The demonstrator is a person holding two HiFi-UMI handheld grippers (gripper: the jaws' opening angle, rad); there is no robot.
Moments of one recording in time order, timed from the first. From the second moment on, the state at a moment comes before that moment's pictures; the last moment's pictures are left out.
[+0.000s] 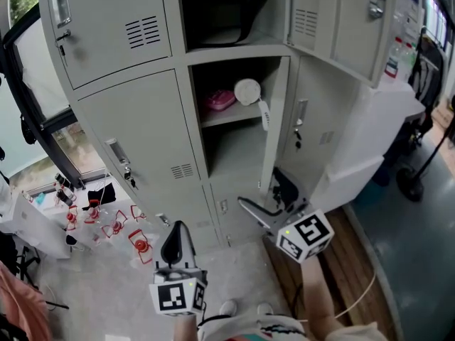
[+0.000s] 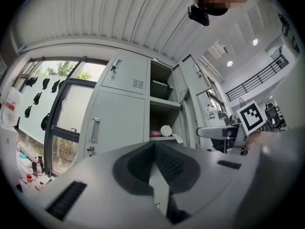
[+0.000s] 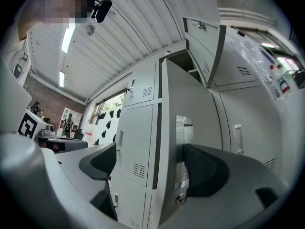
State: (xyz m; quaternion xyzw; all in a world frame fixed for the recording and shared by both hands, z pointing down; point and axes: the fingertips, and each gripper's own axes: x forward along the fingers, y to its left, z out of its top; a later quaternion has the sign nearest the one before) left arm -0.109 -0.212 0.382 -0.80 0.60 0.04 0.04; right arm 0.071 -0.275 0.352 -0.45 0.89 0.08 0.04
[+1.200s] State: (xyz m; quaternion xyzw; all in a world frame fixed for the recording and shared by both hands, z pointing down) left arm -0.163 -0.228 0.395 -0.76 0.64 0.04 0.02; right arm 0.049 -0.327 0.349 -0.46 0.88 0.03 0.07
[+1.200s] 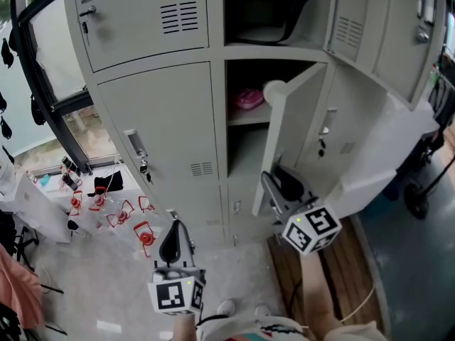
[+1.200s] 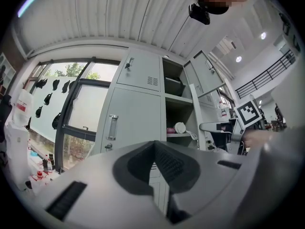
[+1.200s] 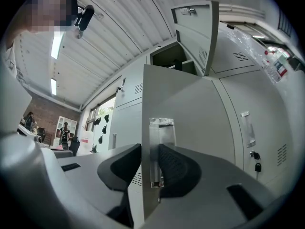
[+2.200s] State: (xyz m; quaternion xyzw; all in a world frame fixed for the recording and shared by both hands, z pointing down) left arm -0.202 -0.243 0.406 -0.73 0.68 0.05 0.01; right arm -0.004 -0.394 0.349 -0.45 0.89 0.04 0.05
